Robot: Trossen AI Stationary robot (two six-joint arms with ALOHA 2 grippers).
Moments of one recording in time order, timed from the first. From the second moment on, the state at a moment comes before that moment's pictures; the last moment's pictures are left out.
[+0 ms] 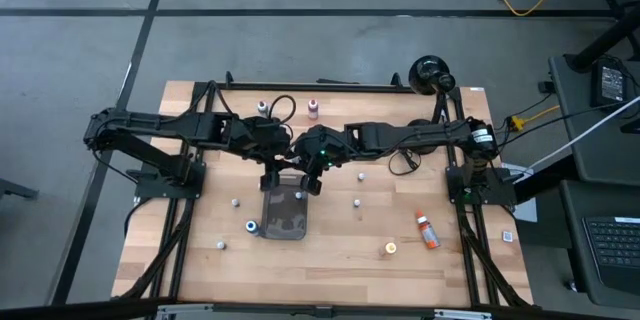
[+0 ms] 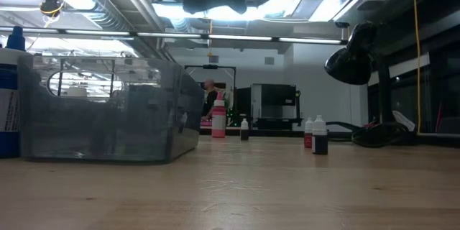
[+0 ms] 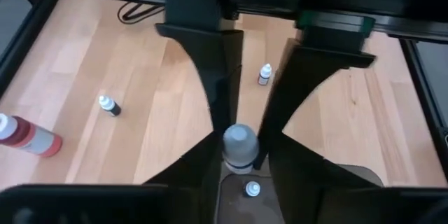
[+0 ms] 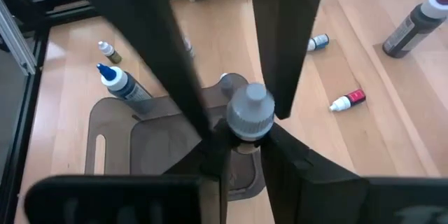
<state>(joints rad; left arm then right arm) -0.02 1.26 1.18 -0.65 -0.06 -0.13 0.05 1.92 1.78 -0.61 0.06 0.25</state>
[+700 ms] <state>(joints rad) 0.00 1.26 1.18 -0.65 -0.06 -0.17 0.05 1.92 1.78 -0.66 0.05 0.24</state>
